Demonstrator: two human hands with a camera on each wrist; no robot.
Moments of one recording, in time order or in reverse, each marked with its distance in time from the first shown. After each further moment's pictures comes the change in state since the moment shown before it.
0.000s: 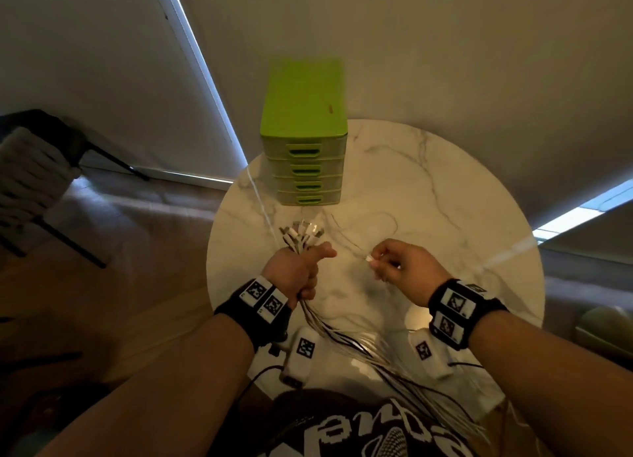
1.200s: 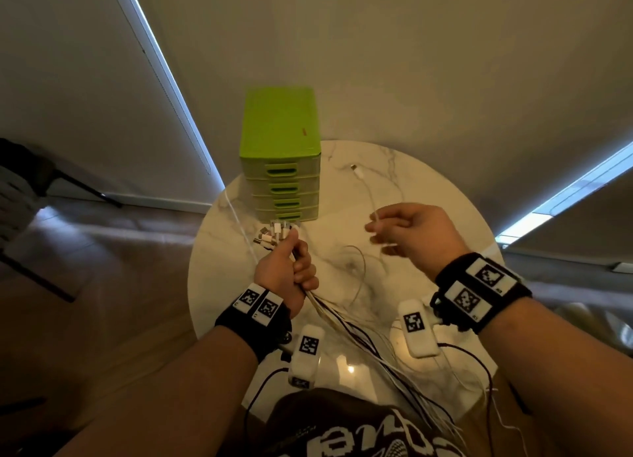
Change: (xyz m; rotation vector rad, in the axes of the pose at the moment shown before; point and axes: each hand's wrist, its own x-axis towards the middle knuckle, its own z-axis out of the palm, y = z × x) left_hand -0.003 0.018 0.026 -0.480 -0.119 0.002; right_hand -0.034 -0.091 -0.066 0.500 0.277 0.098
